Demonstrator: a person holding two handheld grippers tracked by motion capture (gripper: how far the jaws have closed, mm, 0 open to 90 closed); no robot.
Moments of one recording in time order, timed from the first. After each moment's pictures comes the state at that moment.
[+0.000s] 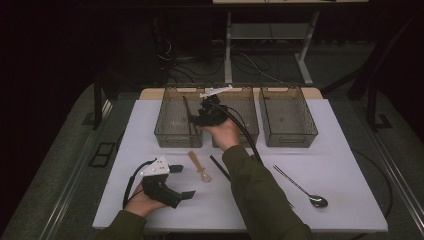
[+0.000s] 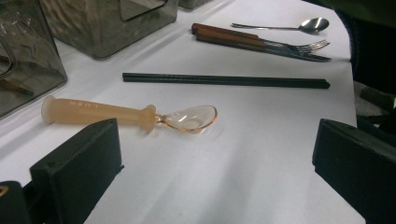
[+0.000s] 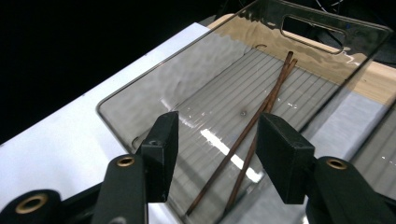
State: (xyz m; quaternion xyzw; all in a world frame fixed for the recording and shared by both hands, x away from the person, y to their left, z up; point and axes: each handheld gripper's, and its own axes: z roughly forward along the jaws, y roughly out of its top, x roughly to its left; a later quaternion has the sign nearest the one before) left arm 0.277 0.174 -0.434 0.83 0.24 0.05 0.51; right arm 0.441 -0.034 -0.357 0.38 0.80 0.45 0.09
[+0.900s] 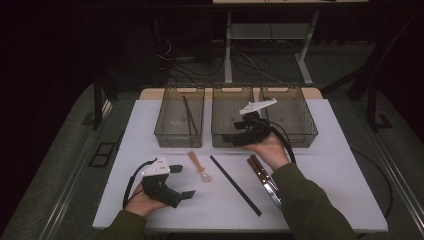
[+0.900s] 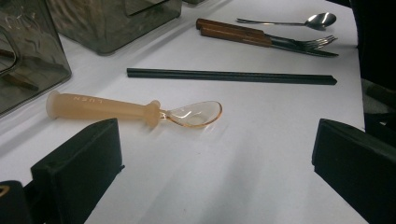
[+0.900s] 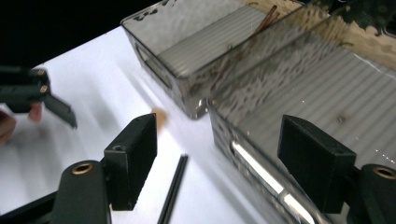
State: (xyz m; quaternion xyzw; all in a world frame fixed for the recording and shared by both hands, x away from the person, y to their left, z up) left arm 0.277 0.174 -0.435 0.83 0.24 0.05 0.50; right arm 0.383 -0.139 -0.355 0.34 0.83 0.44 0.08
